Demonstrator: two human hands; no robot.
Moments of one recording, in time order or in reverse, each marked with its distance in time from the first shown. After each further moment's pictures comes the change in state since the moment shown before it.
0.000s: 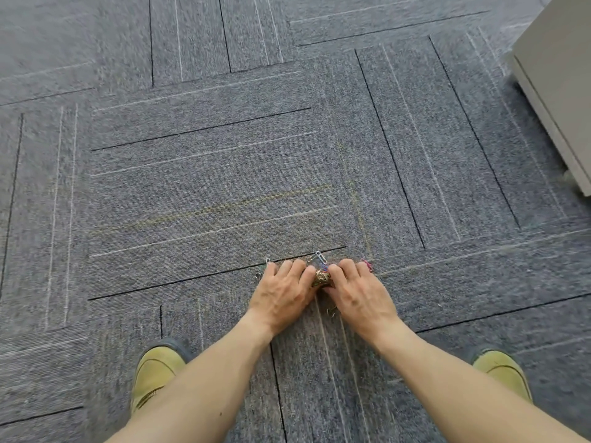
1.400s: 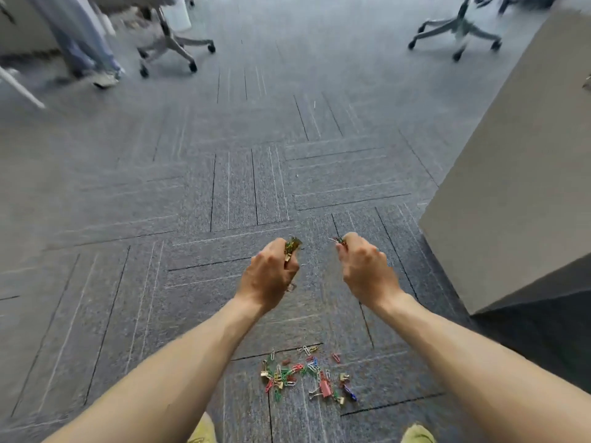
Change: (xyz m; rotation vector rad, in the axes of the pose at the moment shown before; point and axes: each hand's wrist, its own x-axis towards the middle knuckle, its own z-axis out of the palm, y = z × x) left_hand 0.120 -0.012 -0.377 -0.465 0.228 -0.427; right_hand 0.079 0.012 -0.397 0.407 0.266 0.188
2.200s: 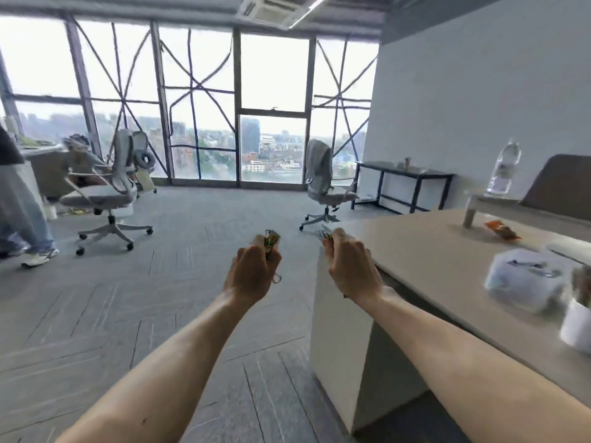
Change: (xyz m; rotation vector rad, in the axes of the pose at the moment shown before) left_hand -0.021 0.390 -0.255 -0.185 0.361 0.301; right_hand -0.120 -0.139 -0.458 -0.185 0.571 -0.110
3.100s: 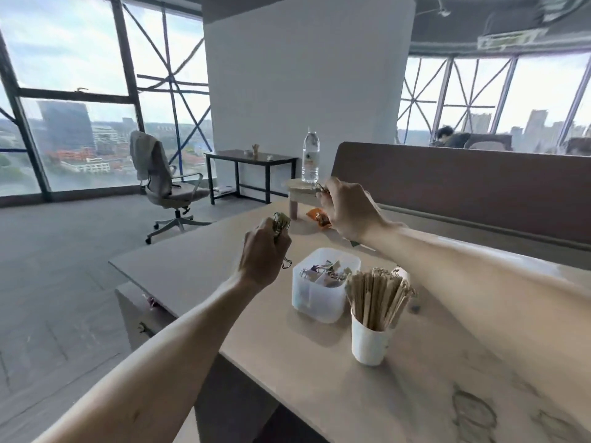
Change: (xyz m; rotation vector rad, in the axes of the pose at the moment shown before) left_hand 0.081 0.328 0.315 -0.376 -0.243 0.387; right_hand 0.054 0.328 -0.270 -0.377 0.090 0.190
